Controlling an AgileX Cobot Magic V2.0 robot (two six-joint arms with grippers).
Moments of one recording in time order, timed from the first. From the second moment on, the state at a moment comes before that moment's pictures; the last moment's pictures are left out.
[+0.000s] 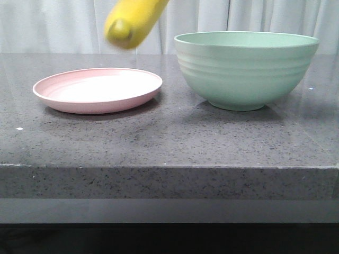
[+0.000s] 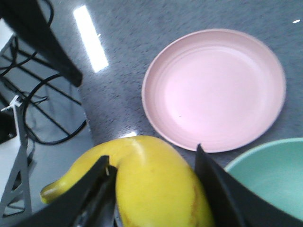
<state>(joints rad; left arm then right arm) -0.41 1.16 -1.12 -0.79 0.93 0.84 0.31 1.62 -1.78 0.69 1.24 -0.70</state>
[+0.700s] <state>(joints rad) -0.41 1.16 -1.12 -0.79 0.93 0.84 0.01 1.73 -1.84 0.56 1.24 -0.53</state>
